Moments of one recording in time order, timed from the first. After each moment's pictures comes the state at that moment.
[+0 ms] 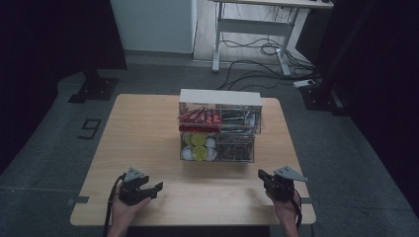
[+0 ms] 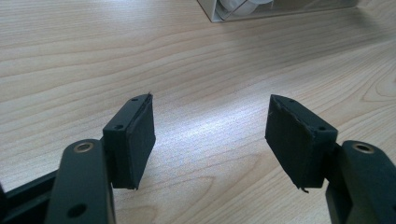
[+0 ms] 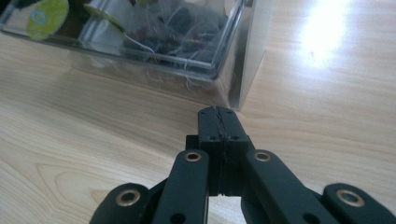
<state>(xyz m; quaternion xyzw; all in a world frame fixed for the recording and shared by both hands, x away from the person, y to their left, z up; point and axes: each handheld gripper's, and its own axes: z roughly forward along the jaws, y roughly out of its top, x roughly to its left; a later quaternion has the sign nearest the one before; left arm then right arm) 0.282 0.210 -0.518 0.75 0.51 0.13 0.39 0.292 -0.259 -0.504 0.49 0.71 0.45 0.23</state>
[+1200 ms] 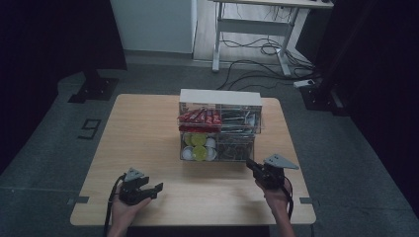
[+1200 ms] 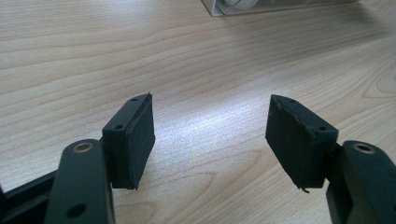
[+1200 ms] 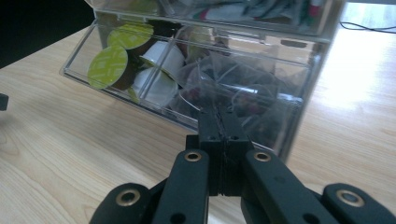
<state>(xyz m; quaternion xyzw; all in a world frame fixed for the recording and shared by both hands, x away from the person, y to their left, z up) 0.283 0.211 -0.520 0.76 0.51 0.12 0.39 0.313 -0.225 -0.472 0.44 0.72 0.49 0.22</state>
